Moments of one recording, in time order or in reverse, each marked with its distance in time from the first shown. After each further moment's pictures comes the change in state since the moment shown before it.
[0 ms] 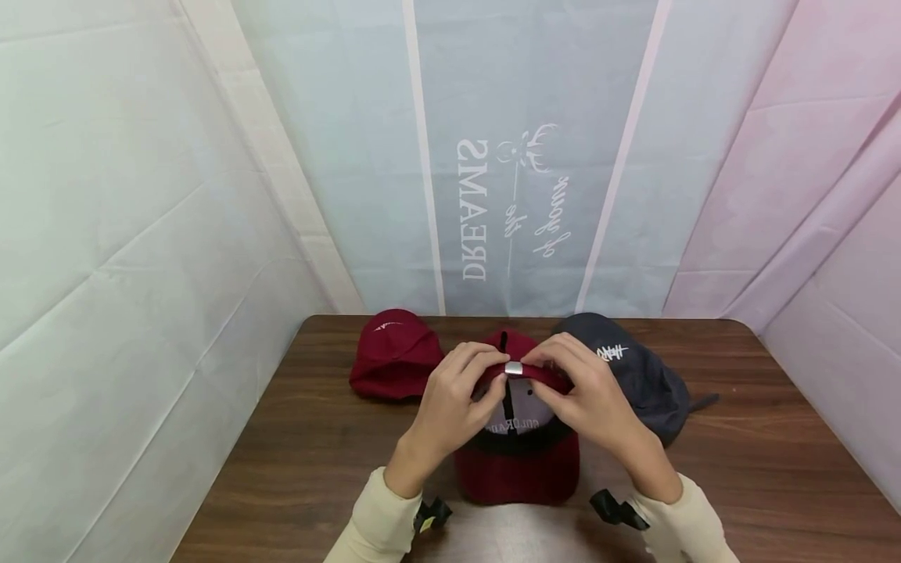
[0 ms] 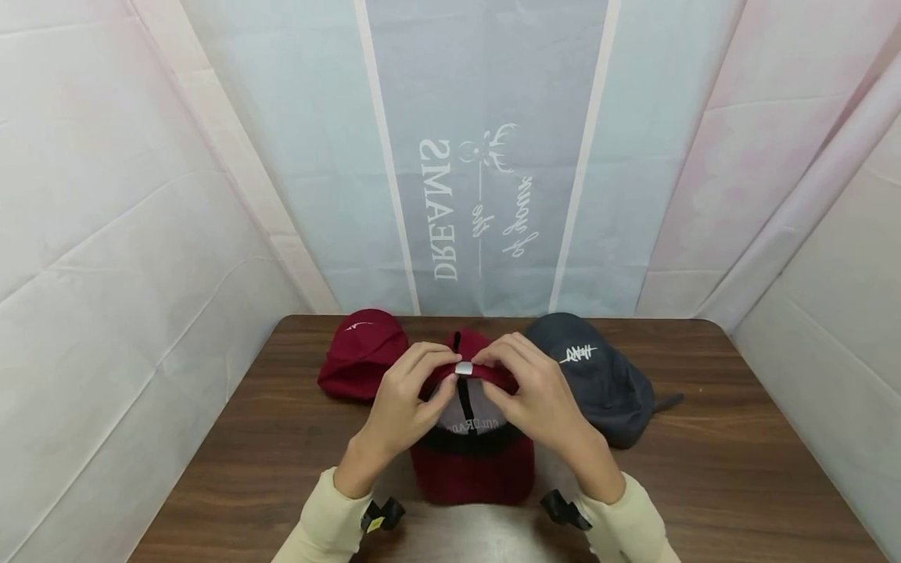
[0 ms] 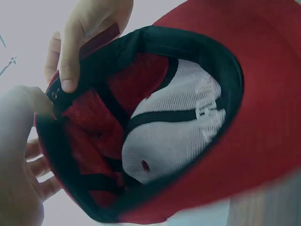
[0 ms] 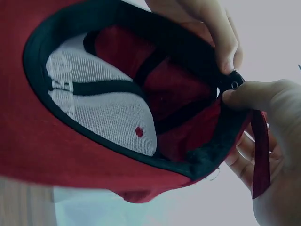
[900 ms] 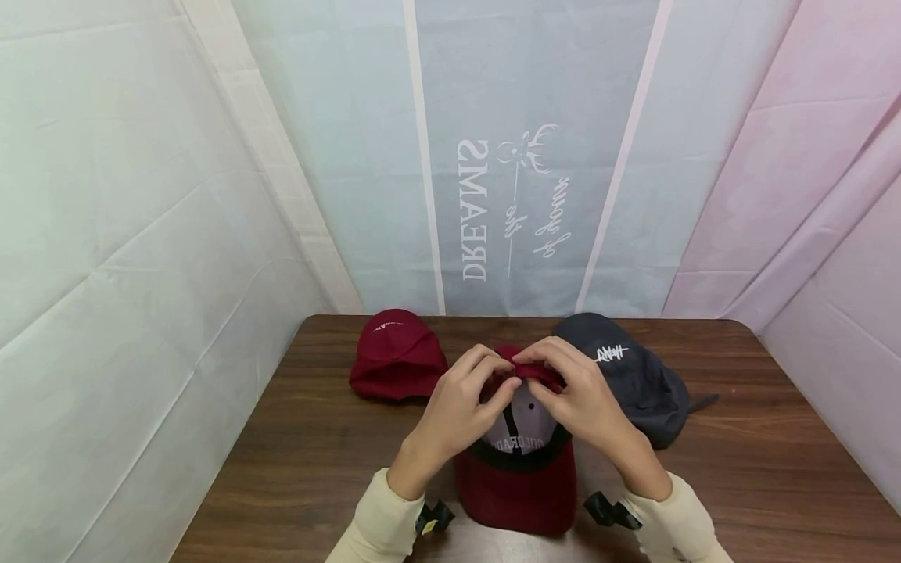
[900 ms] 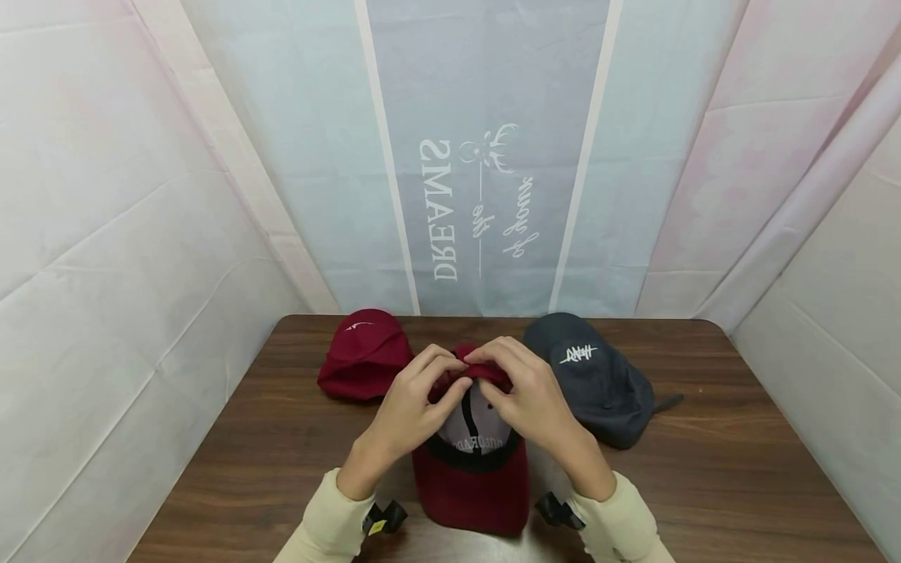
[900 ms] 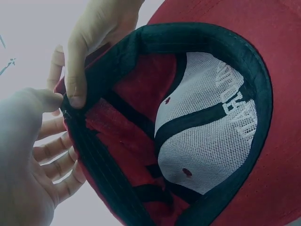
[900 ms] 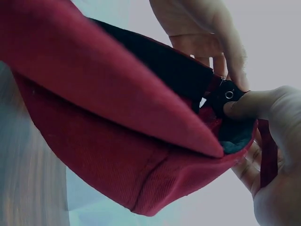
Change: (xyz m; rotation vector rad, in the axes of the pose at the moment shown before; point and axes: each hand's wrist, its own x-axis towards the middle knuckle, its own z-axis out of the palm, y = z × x) left_hand -0.002 0.005 0.003 -0.083 -0.157 -0.152; right_hand -0.004 0.003 0.011 0.054 -0.026 0.094
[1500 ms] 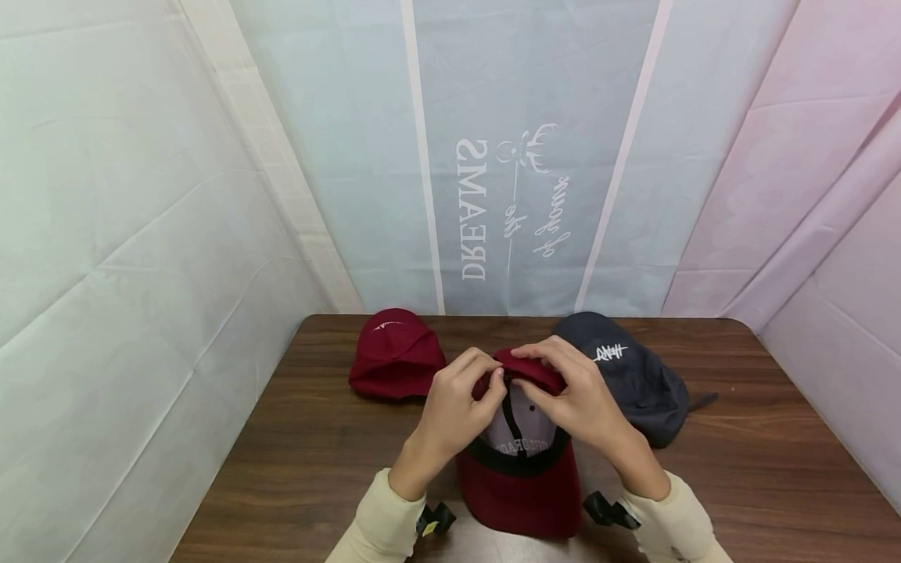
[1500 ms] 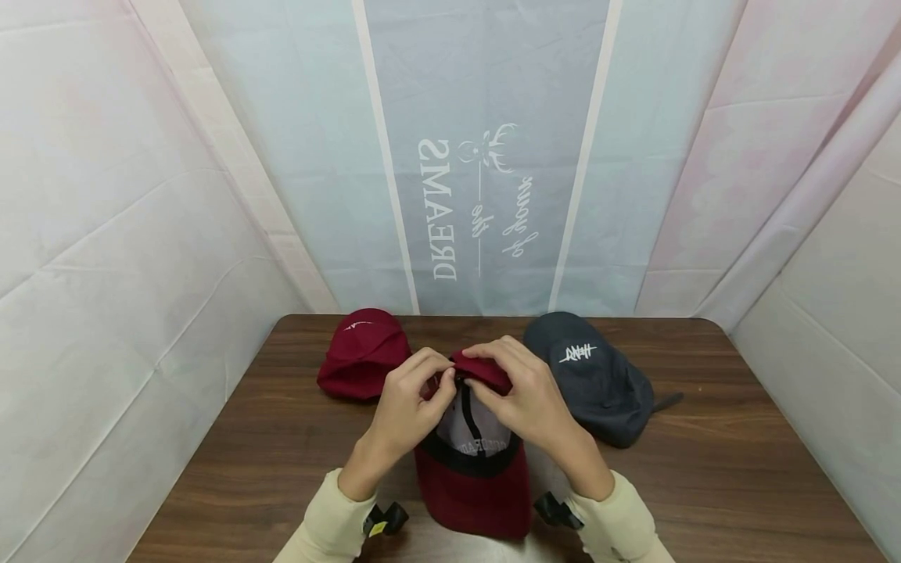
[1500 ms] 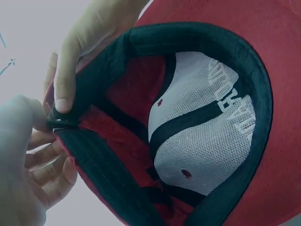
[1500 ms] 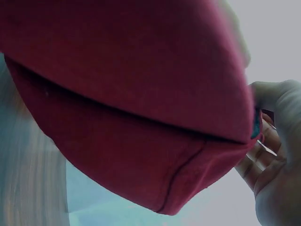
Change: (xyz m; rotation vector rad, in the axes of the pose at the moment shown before) left_hand 0.002 0.000 0.001 -0.049 0.129 0.014; right_hand 0.003 -0.003 0.000 -0.002 0.012 0.005
